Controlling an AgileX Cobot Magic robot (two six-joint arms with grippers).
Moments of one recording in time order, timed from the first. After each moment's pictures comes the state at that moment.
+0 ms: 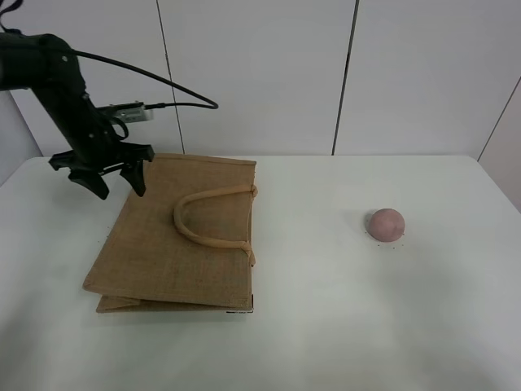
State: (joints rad) left arm -0.13 1.99 -1.61 -0.08 1.02 -0.08; right arm 0.00 0.00 -0.50 0.07 1.03 -0.09
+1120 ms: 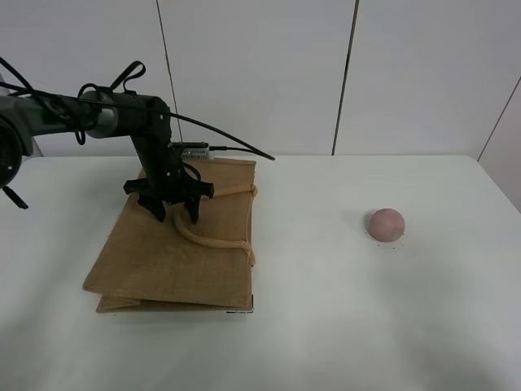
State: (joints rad) left arm -0.30 2.30 -1.75 0.02 0.88 -0.21; right arm 0.00 0.00 -0.50 0.07 1.03 -0.09
